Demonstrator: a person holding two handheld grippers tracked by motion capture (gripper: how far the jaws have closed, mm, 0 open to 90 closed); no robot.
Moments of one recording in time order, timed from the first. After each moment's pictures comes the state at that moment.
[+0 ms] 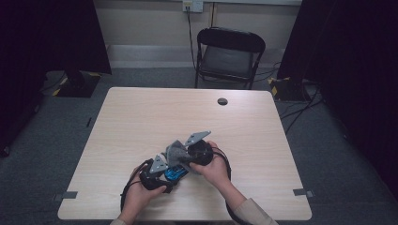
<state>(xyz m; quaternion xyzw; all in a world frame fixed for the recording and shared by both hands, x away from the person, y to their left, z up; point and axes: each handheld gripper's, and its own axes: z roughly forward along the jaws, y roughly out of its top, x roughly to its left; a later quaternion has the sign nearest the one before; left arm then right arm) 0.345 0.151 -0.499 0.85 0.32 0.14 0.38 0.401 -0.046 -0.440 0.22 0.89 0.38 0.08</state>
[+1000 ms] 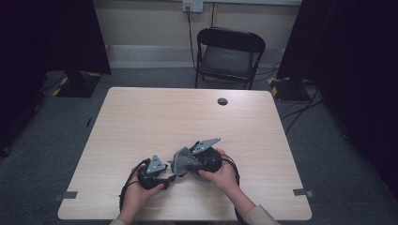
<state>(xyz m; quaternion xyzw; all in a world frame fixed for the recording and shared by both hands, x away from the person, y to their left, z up) 0.345 0.156 -0.498 0.85 0.32 0.15 0.39 0.395 -0.072 -0.459 0.23 0.90 0.38 0.05</state>
